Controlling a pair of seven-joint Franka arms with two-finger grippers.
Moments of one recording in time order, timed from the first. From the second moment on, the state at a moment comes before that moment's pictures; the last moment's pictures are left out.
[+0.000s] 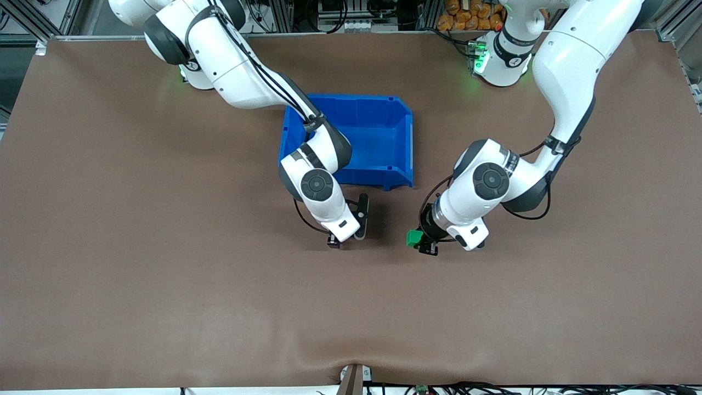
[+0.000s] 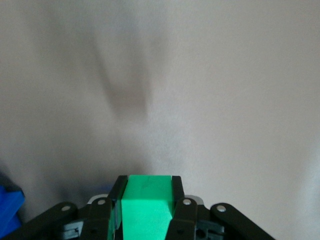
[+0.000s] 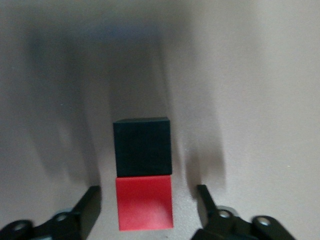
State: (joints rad) left arm -0.04 0.66 -0.53 -1.66 0.22 2.40 -2.04; right arm 0.68 0.95 -0.01 -1.28 0.08 2.30 -0.83
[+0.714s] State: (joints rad) left arm -0.16 0.78 -0.50 -1.55 0.22 2.40 -2.12; right arm 0.49 0.77 -0.04 -1.27 0.08 2.08 -0.81
